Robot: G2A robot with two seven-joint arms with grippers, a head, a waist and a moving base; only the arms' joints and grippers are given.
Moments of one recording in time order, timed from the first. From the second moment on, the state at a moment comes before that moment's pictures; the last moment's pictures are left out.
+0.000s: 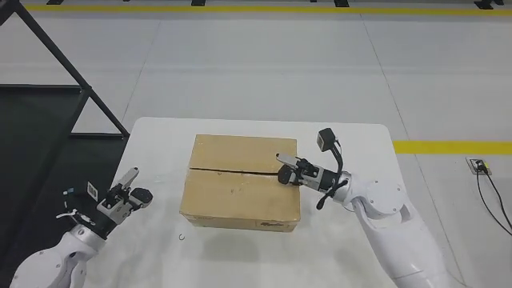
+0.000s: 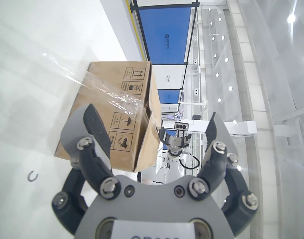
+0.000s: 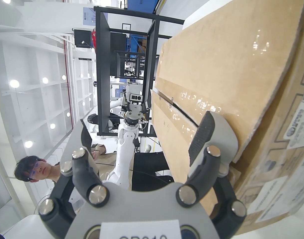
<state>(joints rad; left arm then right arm) 1.39 -1.02 -1.73 -1.64 -0.42 -0.01 -0.57 -0.80 -1.28 1.22 -1.33 0.23 -0.10 0.89</state>
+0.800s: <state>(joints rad) 1.14 -1.06 -1.49 -1.38 -0.39 0.02 -0.47 -0.79 -1.28 1.19 -1.33 0.23 -0.08 0.90</state>
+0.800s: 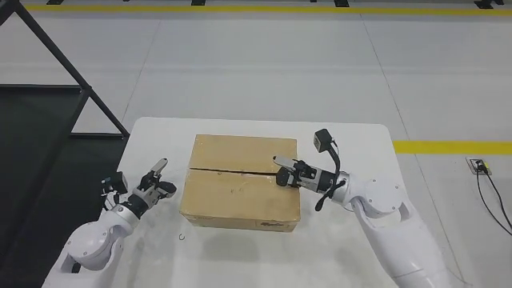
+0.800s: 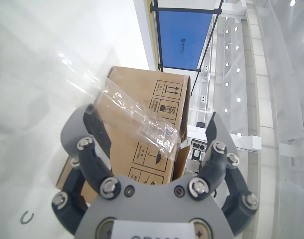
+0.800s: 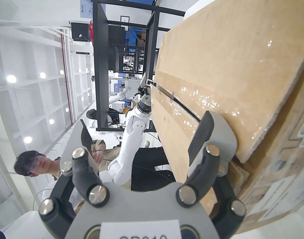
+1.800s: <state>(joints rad) 1.08 -1.10 -1.50 -1.31 -0.59 -0.12 -0.30 -0.77 -1.27 1.17 -1.32 0.23 -0.06 0.89</state>
